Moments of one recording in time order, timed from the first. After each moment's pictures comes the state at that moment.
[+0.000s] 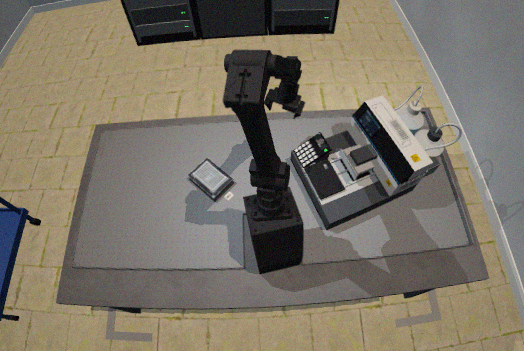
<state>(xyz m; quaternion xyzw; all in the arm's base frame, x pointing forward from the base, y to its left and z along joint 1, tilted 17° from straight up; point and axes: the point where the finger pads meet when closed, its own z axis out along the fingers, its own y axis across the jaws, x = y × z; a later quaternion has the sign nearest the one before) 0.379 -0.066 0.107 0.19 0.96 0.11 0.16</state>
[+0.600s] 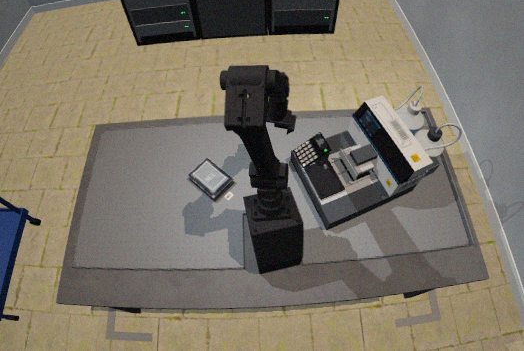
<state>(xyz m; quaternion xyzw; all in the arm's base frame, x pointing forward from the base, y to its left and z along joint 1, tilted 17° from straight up) 0.318 -0.030 0.073 0.11 0.98 0.07 0.16</state>
